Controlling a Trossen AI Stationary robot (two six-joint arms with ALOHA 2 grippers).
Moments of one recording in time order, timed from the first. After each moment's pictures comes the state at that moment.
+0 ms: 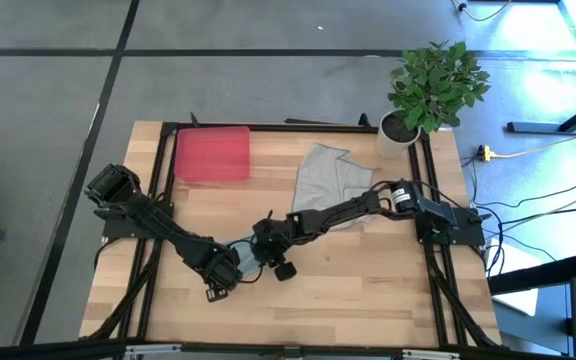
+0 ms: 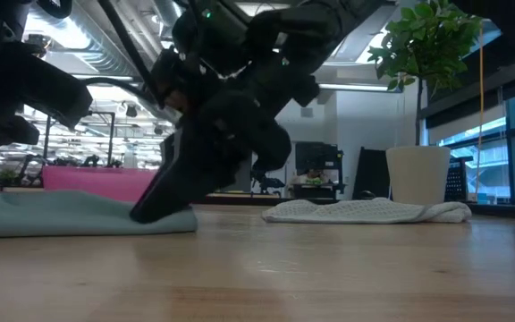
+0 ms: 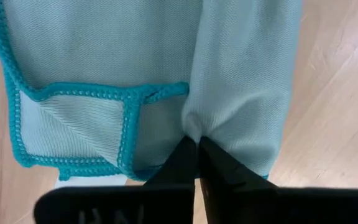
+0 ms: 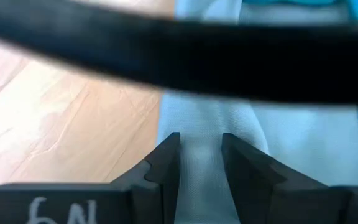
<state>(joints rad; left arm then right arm) -0.57 1.69 0.91 -0.75 0.08 -0.96 0.14 2.31 1.60 -0.13 -0.26 -0.28</state>
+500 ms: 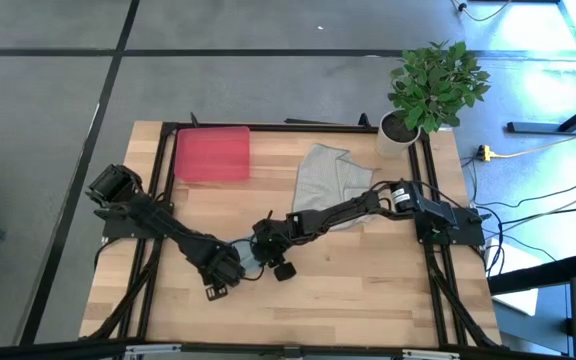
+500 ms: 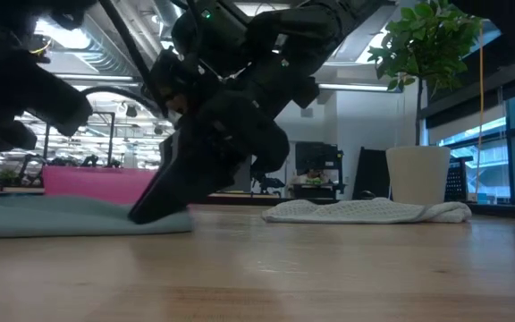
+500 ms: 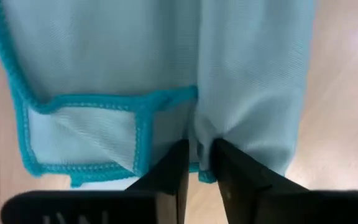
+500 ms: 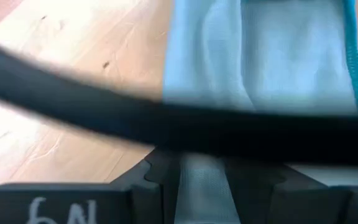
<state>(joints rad) -0.54 1.69 0.92 -0.81 0.17 -0.95 0.14 2.31 1.60 -0.13 -0.26 -0.27</state>
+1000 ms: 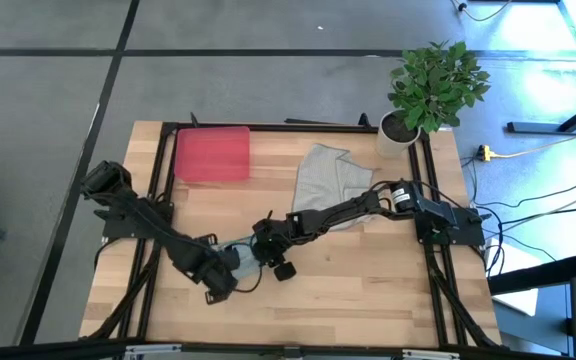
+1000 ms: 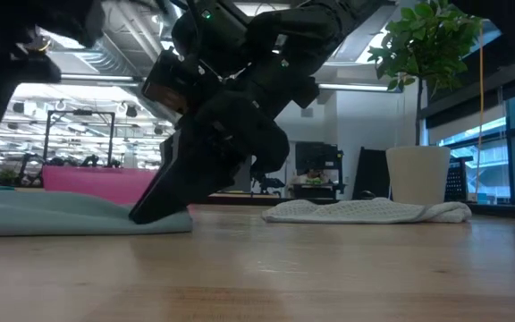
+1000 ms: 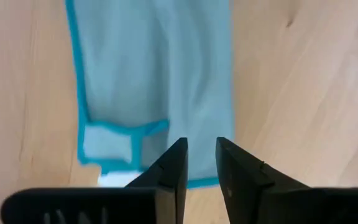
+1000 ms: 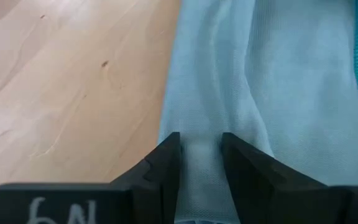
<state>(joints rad) -0.64 1.61 1.08 -0.93 -0.11 -0.94 0.14 2.31 1.60 -0.13 -0.25 -0.27</state>
